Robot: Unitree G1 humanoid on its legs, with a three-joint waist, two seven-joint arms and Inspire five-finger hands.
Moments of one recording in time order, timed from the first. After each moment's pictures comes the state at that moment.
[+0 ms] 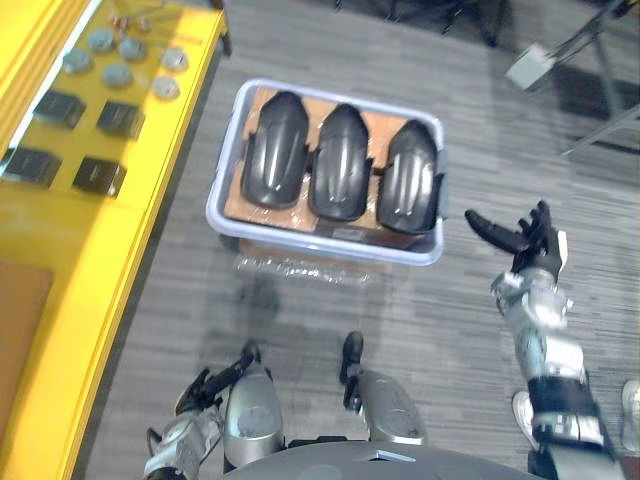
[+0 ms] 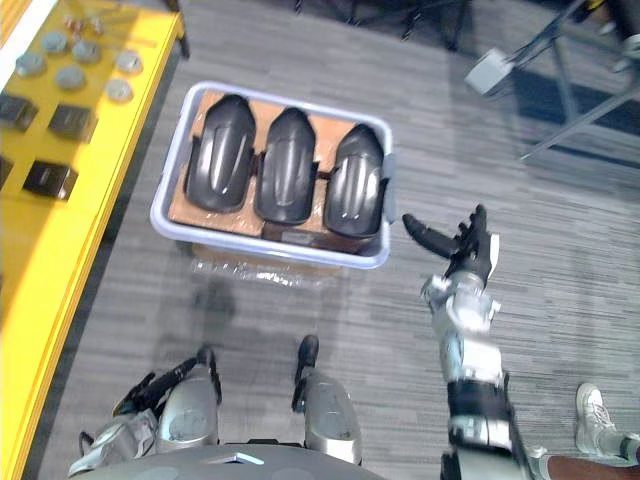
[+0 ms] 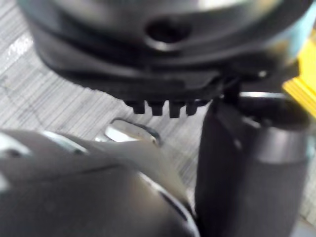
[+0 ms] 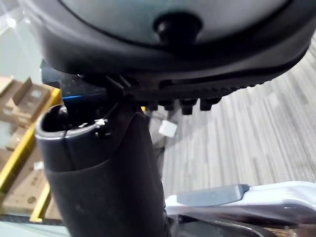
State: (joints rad) left arm 0.06 0.20 0.09 0.89 -0.54 0.03 -0.02; right arm -0.33 -0.43 -0.21 0.39 0.41 0.08 -0.31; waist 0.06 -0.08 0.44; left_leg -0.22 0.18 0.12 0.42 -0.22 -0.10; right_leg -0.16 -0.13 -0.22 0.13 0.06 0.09
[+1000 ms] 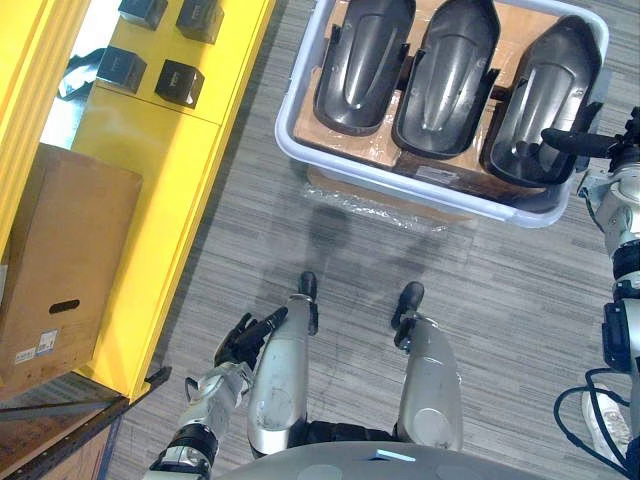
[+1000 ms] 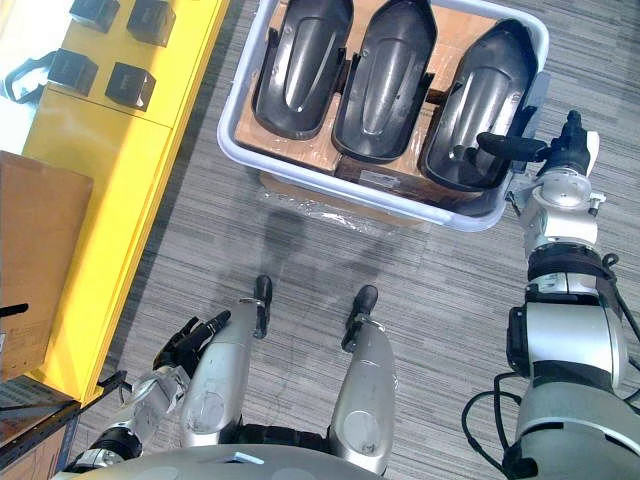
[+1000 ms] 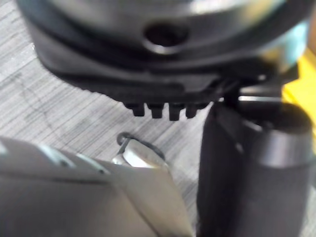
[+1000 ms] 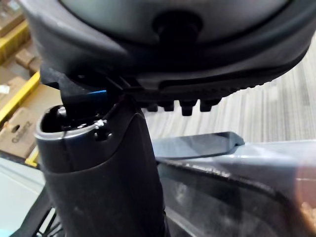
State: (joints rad) left arm -0.05 0.15 -0.03 0.90 -0.64 -0.03 -0.10; right arm -0.92 -0.83 0.03 1.02 0.39 0.13 -0.21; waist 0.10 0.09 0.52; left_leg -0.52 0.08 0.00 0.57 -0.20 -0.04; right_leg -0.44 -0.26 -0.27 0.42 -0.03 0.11
